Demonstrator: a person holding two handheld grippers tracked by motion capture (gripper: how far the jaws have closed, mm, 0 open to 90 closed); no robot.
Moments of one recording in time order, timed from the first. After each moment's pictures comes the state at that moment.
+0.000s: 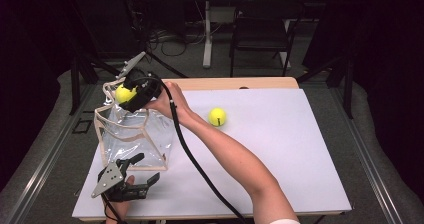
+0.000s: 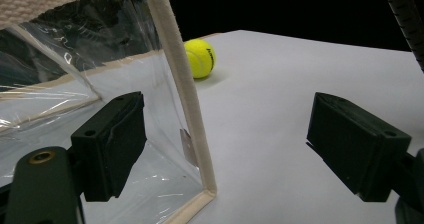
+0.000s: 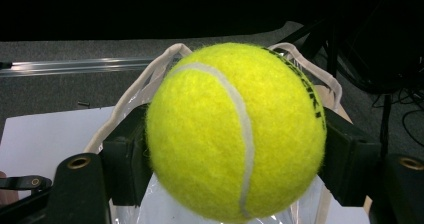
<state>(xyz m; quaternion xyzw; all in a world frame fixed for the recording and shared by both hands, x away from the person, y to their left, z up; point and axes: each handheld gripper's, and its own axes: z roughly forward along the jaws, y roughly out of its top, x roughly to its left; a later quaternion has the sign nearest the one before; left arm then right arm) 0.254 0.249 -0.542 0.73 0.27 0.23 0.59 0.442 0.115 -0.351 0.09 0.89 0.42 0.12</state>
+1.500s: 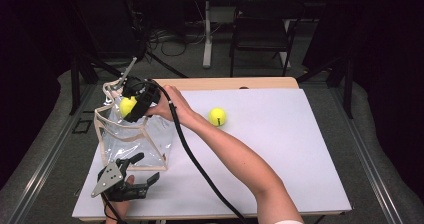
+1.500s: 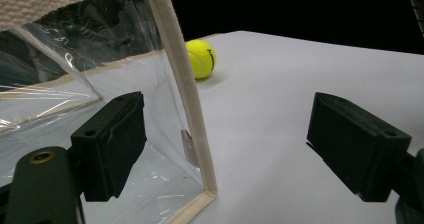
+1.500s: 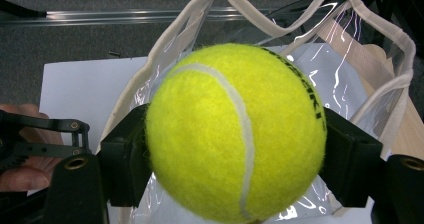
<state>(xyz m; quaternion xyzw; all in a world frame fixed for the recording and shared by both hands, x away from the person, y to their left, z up) 0.255 0.250 -0.542 0.73 0.27 0.23 0.59 0.438 0.121 -0.362 0.07 0.93 0.34 0.06</state>
